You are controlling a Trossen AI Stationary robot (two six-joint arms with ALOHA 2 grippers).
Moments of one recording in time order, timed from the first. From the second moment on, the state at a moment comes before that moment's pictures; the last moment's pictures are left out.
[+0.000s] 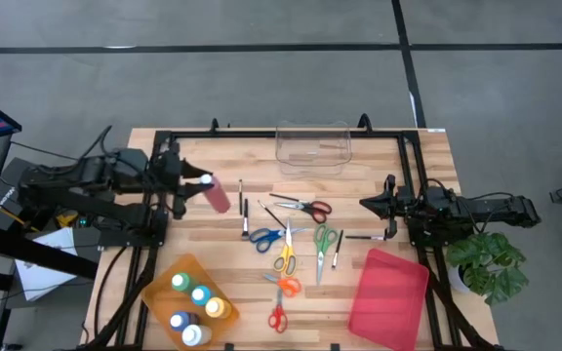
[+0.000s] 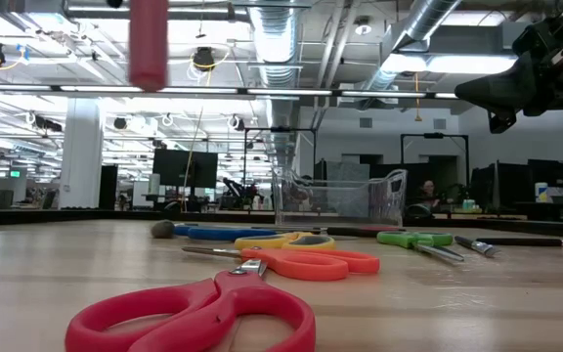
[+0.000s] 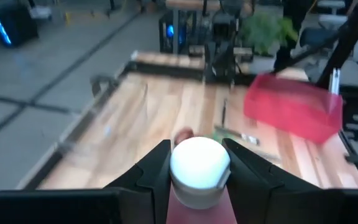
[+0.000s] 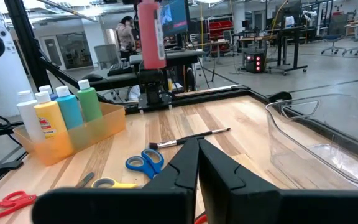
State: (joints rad) left arm -0.05 0.71 0.98 -0.61 -0.26 -0.10; right arm 0.04 0.05 0.01 0.04 0.19 0.12
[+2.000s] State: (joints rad) left arm -0.08 0.65 0.98 -0.71 -0.30 -0.12; right arm 0.04 0.05 0.01 0.04 0.19 0.12
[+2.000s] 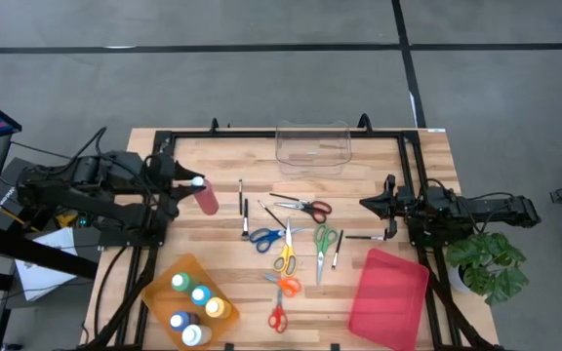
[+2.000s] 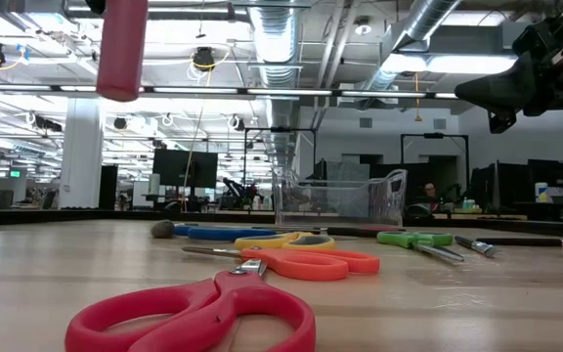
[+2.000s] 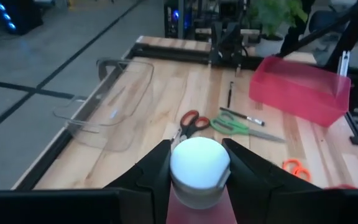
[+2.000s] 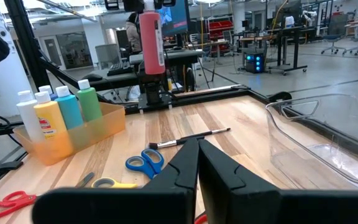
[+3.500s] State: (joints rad) left arm -0.11 0.60 0.98 -1.14 -0.40 -0.57; right arm 0.04 0.05 0.01 0.04 0.19 0.12
